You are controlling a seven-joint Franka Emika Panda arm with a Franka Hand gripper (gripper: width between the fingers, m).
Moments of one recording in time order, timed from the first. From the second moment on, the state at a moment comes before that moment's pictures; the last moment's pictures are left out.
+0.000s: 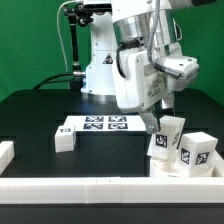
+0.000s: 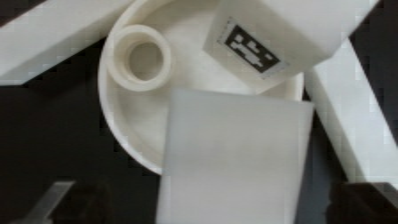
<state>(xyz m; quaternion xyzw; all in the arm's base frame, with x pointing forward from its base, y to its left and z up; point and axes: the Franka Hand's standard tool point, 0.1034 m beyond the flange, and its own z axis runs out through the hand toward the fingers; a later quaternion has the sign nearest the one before) 0.611 0.049 0.094 -0.52 0.84 0.05 0.11</state>
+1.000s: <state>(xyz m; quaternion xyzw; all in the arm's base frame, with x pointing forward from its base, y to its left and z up) 0.609 0.070 0.102 -0.77 0.64 0.02 0.08</state>
